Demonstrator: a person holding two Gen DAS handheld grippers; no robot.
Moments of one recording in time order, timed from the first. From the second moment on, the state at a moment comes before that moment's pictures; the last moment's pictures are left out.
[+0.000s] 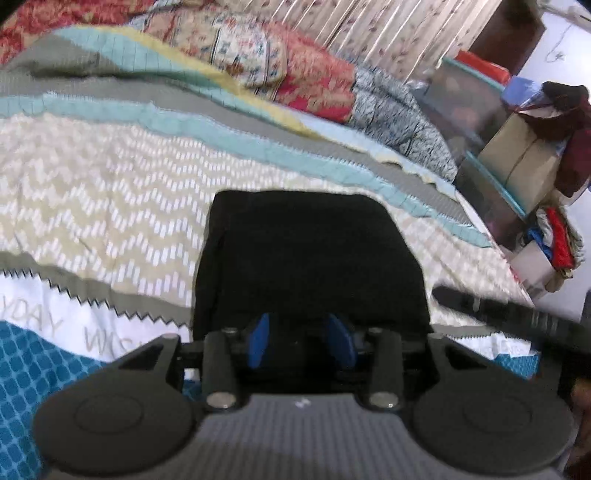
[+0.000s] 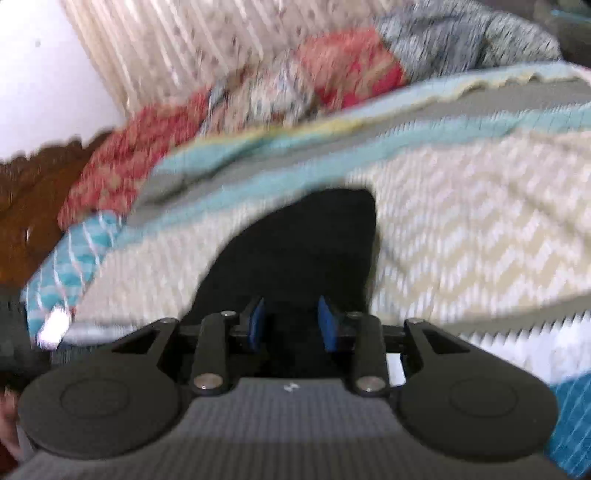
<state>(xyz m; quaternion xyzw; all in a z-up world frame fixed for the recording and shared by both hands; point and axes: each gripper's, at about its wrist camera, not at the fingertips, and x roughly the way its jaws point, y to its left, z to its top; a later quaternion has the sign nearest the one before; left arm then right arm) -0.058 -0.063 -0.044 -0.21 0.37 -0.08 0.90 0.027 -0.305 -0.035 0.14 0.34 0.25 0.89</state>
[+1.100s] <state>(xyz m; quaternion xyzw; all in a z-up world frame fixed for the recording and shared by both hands) -0.075 -0.064 -0.059 -0.24 0.38 -0.08 0.89 0.087 -0.225 -0.066 0.00 0.36 0.21 0.91</state>
